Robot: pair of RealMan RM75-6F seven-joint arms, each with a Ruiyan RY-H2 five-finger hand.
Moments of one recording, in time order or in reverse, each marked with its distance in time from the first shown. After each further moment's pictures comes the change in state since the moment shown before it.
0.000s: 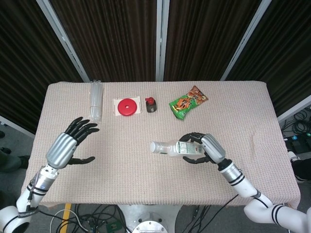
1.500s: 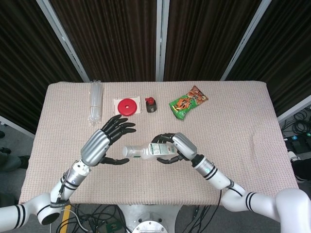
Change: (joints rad) left arm -0.187 -0.158 -0.025 -0.066 -0.020 -0.003 -0.005; right arm 0.183 -0.153 -0.005 0.065 0.057 -0.059 0.035
